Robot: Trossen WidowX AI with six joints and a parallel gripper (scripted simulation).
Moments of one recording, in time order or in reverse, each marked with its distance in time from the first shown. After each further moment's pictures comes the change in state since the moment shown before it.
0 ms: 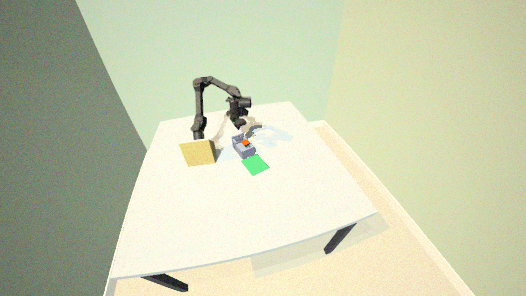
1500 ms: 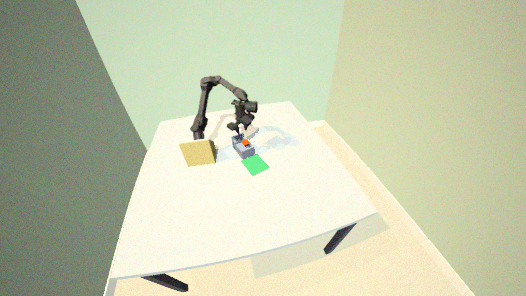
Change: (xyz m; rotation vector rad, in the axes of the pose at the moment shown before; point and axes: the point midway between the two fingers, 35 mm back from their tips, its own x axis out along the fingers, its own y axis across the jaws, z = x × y) arm 0.000 -0.058 0.008 1.286 0.011 0.005
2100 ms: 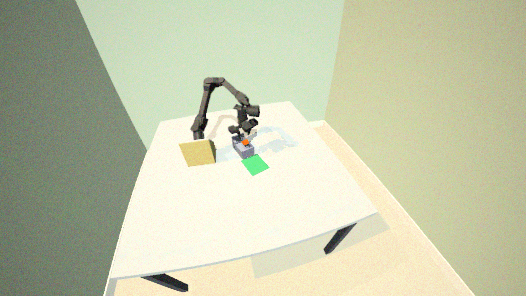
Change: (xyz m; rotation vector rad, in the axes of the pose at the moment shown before) arm 0.024 -0.001 0.018 0.265 -0.021 -0.005
